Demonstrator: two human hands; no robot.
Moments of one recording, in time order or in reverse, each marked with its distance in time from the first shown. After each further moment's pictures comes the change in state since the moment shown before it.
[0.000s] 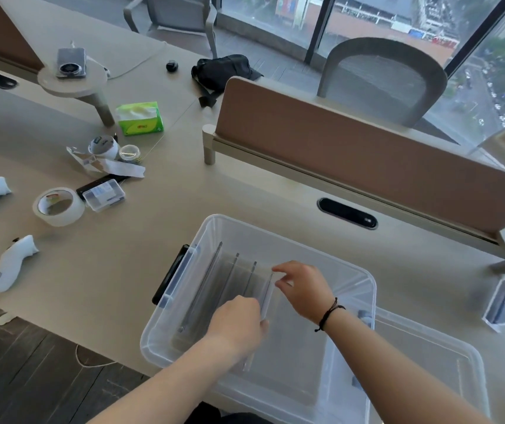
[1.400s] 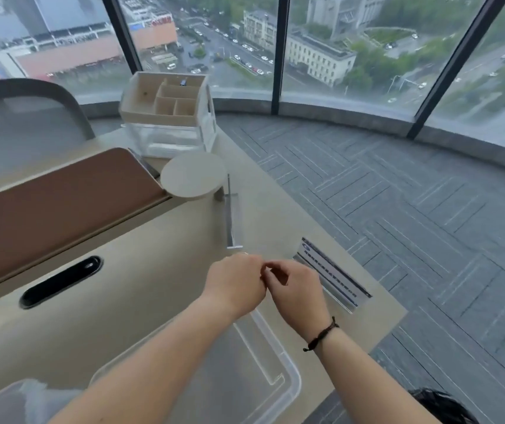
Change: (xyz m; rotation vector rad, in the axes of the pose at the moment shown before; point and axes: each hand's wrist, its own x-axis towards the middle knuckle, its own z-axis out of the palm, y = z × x) left_hand 0.028 0.526 0.194 0.550 -0.040 0.901; right_hand -0.349 0.331 -0.172 0.542 0.942 0.736
